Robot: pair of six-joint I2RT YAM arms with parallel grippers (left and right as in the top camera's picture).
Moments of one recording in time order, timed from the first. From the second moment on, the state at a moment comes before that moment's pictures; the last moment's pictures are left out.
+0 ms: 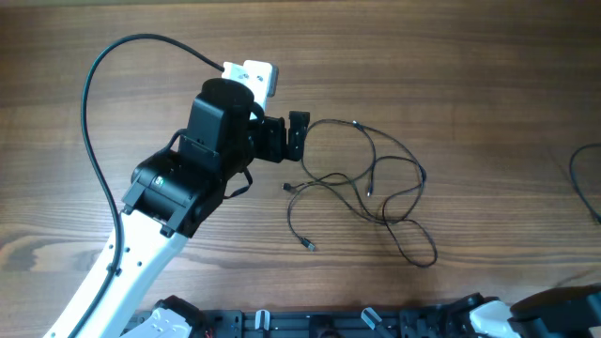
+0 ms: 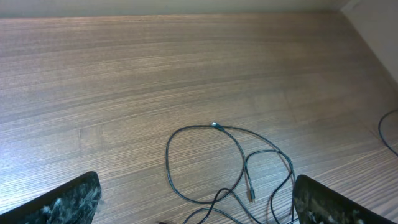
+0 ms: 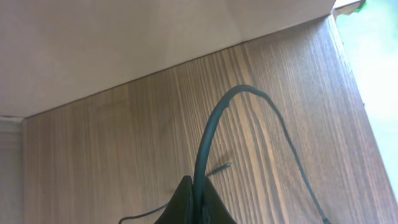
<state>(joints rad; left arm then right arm) -0.52 1.22 1.26 -0.68 0.00 -0.30 -1.16 1.47 1.54 -0.98 0.05 0.68</state>
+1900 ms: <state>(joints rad) -0.52 1.22 1.26 -0.68 0.00 -0.30 0.15 1.99 1.46 -0.71 -0.51 -0.43</state>
